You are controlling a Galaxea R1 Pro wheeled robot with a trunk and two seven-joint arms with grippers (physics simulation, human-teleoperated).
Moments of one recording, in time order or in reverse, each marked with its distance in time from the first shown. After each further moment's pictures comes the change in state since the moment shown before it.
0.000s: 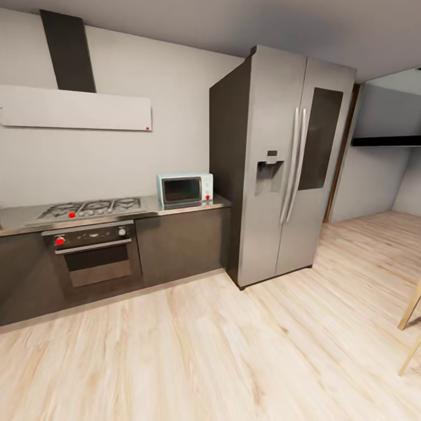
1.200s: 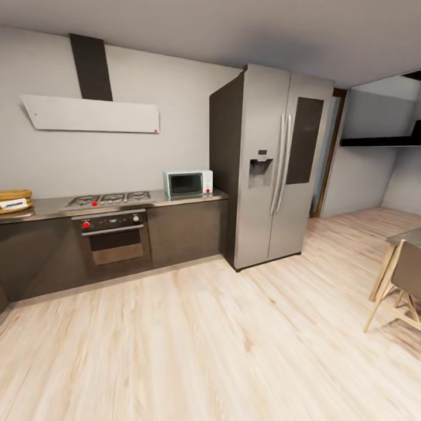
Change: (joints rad) left arm 0.000 0.005 0.000 0.000 0.000 -0.008 -0.002; right arm 0.000 -0.001 -0.002 0.000 -0.002 0.005 0.001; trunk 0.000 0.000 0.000
